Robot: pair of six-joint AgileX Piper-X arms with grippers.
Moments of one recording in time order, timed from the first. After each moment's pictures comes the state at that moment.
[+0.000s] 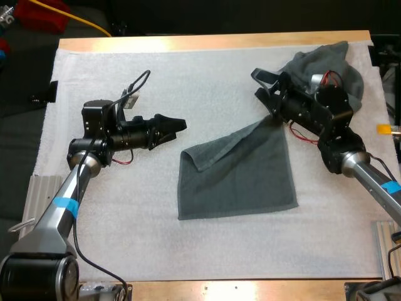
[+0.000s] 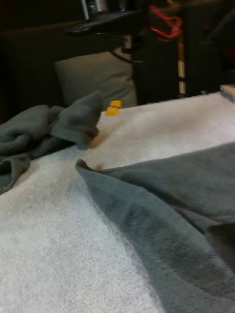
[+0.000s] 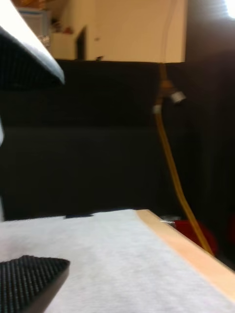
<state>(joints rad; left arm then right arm) 0.00 1.52 -0.88 0.25 1.07 -2.32 0.34 1.56 -0.89 -0.42 -0.50 -0.52</state>
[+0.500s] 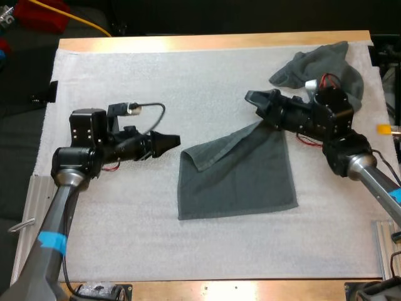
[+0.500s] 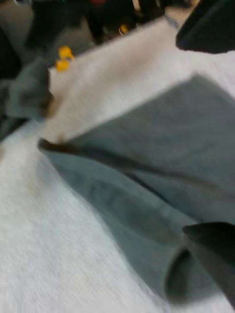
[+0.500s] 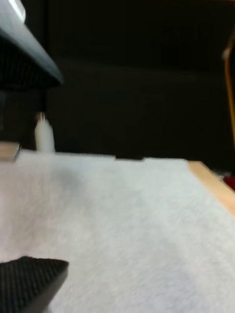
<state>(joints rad) 0.00 1.28 -0.88 0.61 0.86 -1.91 0.34 1.47 -0.89 -0.10 -0.58 -0.83</state>
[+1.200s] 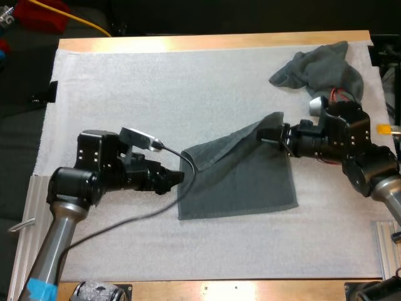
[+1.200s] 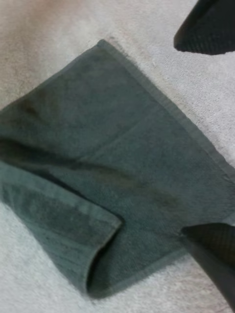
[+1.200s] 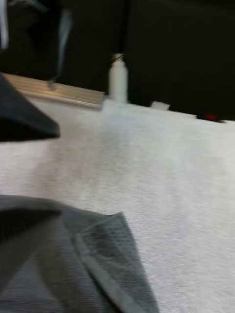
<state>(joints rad) -0.18 1.04 -0.88 0.92 0.61 -1.71 0.38 1.22 -0.89 0.40 -0.62 -1.18</state>
